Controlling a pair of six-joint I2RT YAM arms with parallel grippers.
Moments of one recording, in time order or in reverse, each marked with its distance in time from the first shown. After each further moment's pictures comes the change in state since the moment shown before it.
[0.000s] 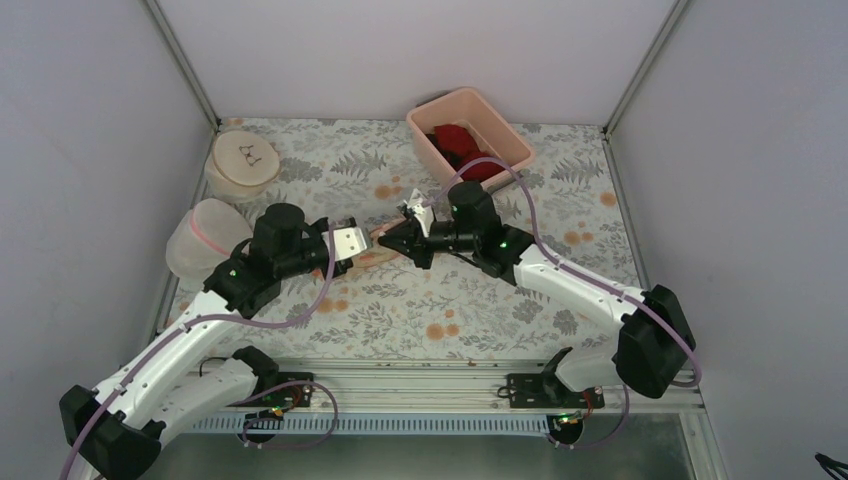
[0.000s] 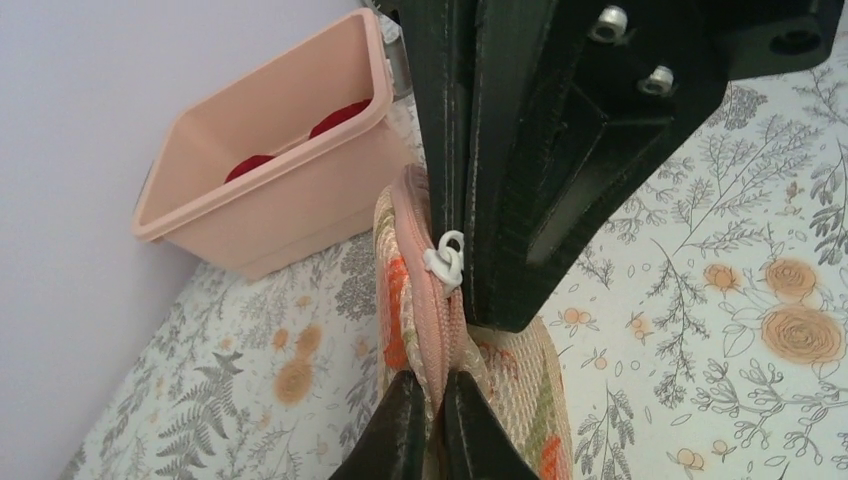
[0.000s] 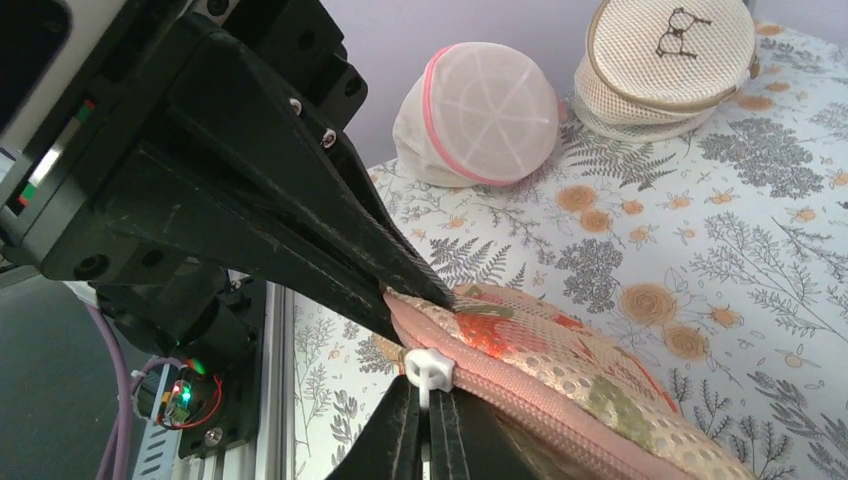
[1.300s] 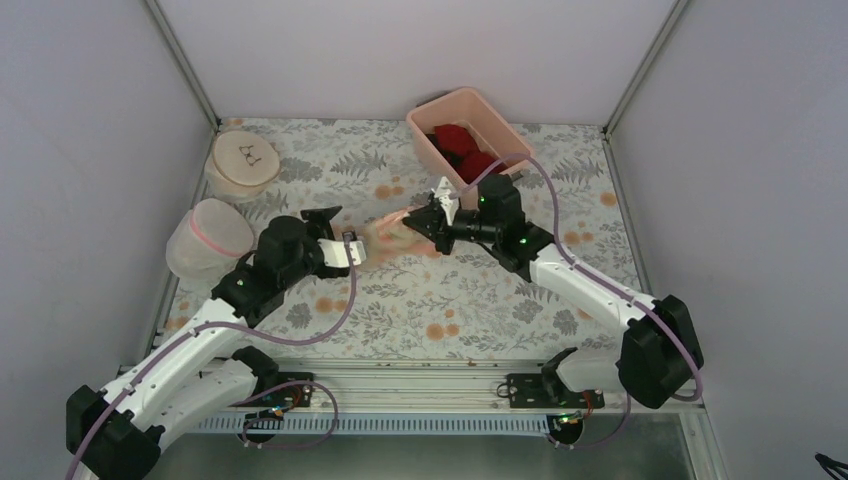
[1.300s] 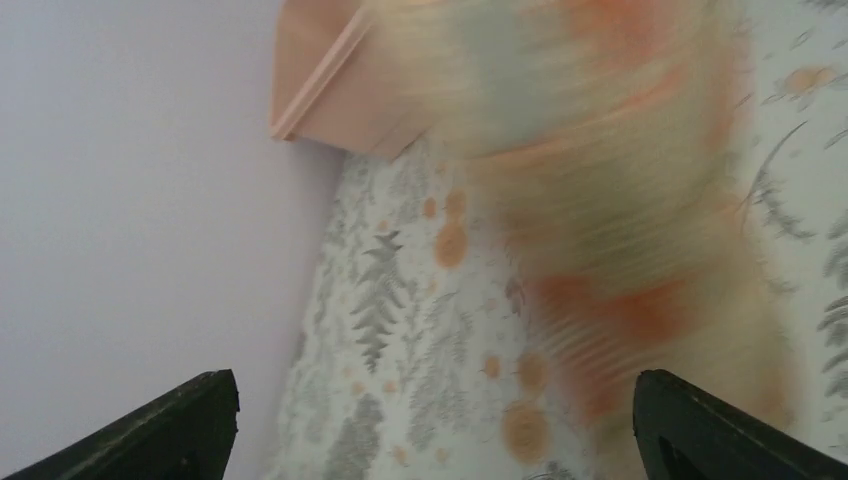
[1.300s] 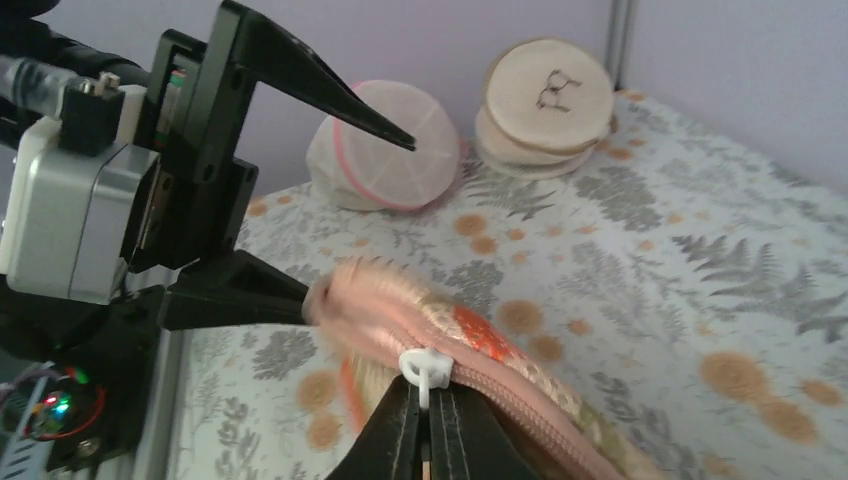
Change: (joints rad) left arm 0.010 -0.034 -0.146 0.150 -0.369 0.402; right arm -0.164 -0.059 -0.067 0.073 -0.014 -0.125
